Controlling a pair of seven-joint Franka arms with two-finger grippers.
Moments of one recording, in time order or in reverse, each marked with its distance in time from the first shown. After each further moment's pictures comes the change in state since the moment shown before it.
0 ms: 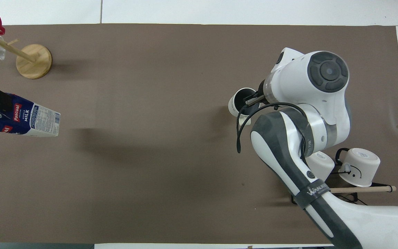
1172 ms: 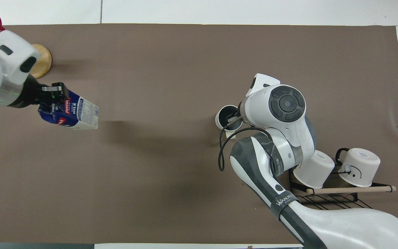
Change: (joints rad) left arm -0.263 0.060 -0.009 0.007 0.055 0.073 -0.319; right arm 0.076 0.018 0.000 -0.141 -0.024 0.163 0.024
